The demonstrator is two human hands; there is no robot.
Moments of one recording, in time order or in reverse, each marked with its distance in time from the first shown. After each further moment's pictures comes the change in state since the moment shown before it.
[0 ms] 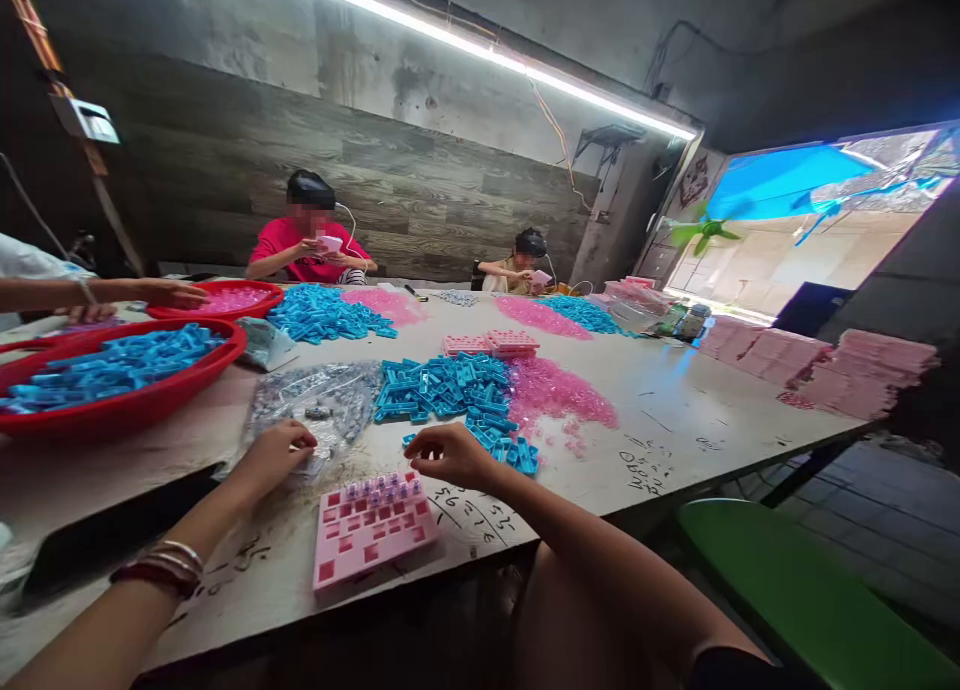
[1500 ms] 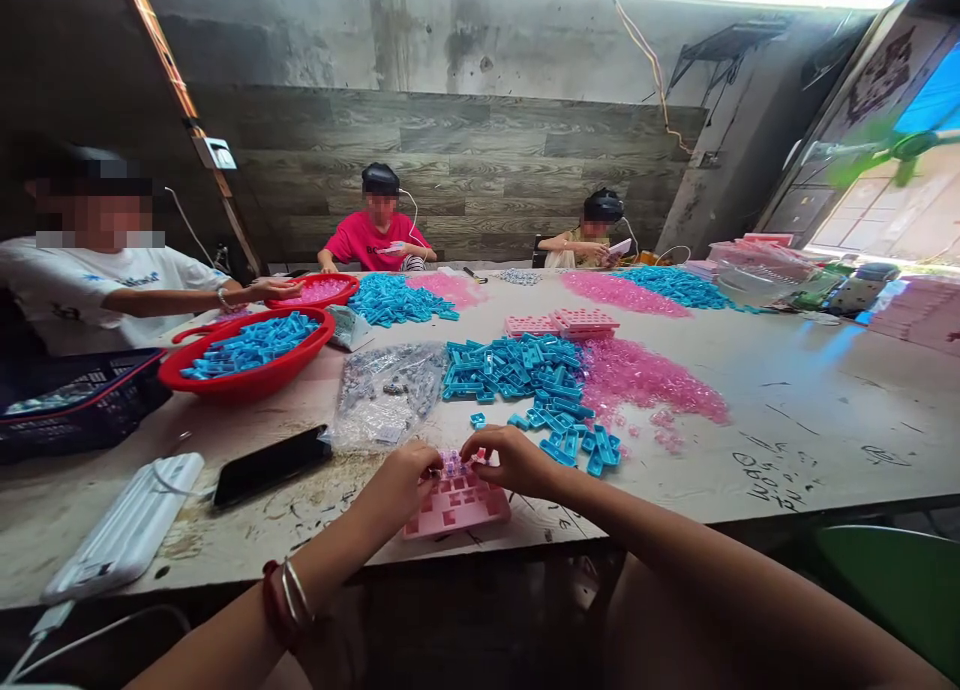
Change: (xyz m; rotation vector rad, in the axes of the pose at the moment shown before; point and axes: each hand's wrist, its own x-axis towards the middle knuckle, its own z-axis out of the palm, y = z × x) left_hand -0.074 0.106 0.027 0.054 -0.117 0.210; right_hand -0.009 0.004 0.023 -0.063 -0.152 -0.157
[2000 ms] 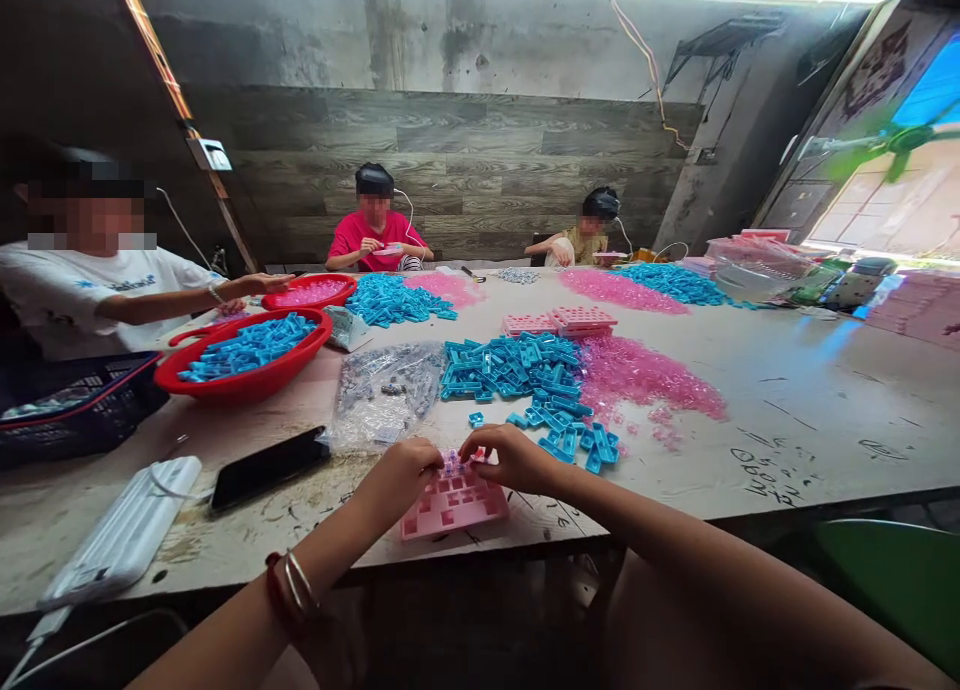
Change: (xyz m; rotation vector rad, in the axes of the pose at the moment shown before) left_hand 0.009 0.000 -0.004 0.009 -0.036 0.110; right_hand 0.000 0.001 -0.003 -0.003 -0.021 -0.027
